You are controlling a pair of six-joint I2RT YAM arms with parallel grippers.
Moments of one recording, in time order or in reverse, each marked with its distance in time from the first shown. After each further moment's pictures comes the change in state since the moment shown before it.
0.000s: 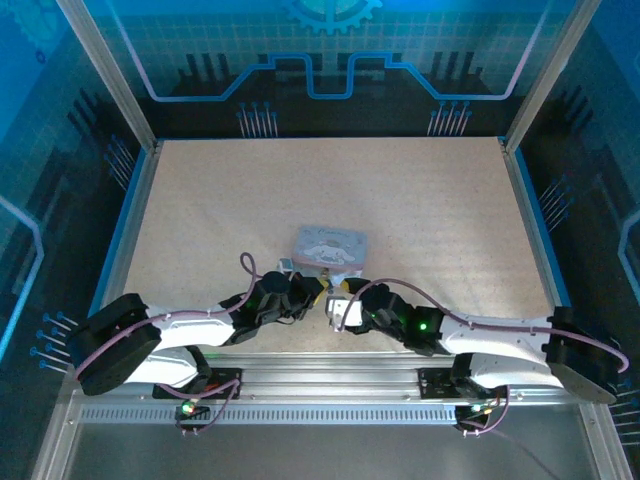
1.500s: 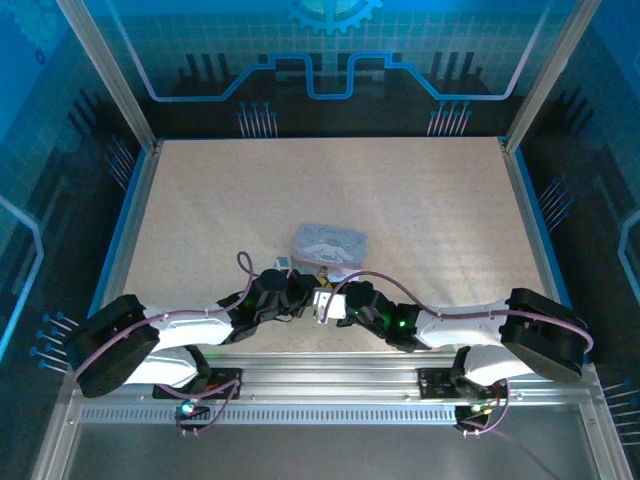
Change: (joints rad) left arm 0.024 -0.008 0.000 -0.007 0.004 -0.008; right arm 0.012 0.216 0.048 0.222 0.077 0.032
